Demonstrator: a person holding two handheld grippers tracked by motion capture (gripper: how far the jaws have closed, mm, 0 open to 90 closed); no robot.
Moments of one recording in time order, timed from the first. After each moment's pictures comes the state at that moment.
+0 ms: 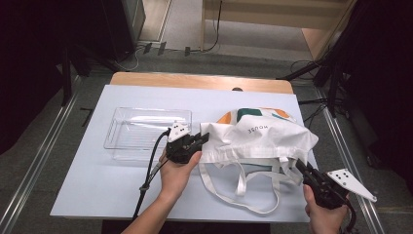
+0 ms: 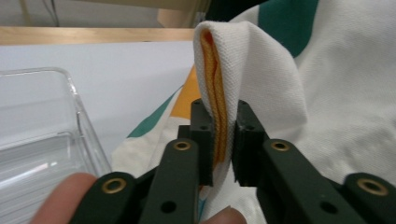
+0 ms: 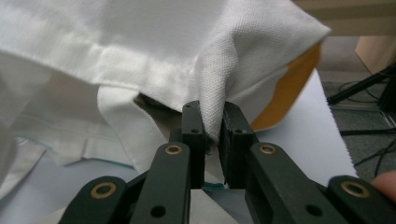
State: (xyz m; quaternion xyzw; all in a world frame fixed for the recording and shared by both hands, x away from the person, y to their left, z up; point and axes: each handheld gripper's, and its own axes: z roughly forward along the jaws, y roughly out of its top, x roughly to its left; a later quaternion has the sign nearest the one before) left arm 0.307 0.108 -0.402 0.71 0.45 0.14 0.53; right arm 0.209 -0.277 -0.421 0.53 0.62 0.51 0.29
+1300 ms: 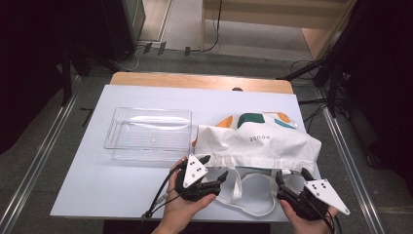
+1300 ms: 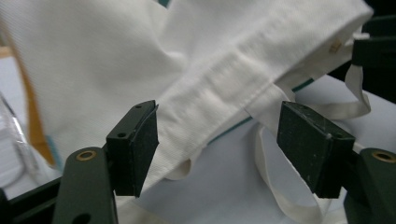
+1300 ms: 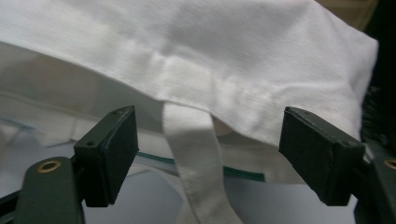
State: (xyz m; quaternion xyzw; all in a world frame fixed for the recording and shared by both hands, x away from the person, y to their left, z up) left arm 0.224 0.072 -0.416 0.77 0.36 0.19 0.50; right arm 0.186 -0.227 -0.422 0.55 0.62 0.42 0.36
